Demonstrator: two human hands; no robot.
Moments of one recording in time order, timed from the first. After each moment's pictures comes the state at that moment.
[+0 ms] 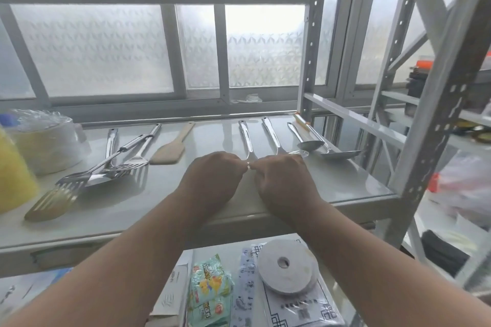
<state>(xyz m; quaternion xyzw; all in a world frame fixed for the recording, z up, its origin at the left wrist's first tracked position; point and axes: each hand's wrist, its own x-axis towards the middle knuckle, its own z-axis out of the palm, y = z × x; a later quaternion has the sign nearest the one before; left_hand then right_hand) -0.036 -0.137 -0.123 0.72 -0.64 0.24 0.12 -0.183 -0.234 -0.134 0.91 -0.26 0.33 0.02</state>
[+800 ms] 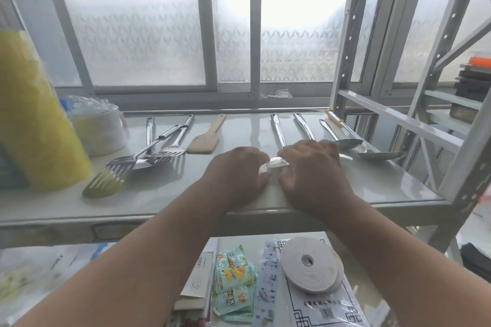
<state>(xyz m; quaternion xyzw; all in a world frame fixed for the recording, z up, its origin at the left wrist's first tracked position) -0.027 -0.108 -0.110 0.79 -0.60 0.10 0.13 -0.175 -0.220 -0.129 0.91 -0.25 0.32 0.06</state>
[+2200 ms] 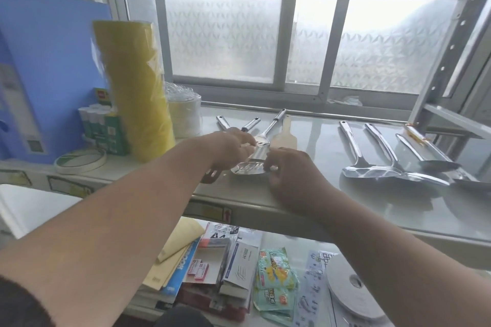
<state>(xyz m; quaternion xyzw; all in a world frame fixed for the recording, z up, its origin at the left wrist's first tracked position) 0.122 -0.015 -0.088 0.88 -0.44 -0.08 0.14 -0.049 -0.127 -0.121 0.94 -0.12 0.25 -0.18</state>
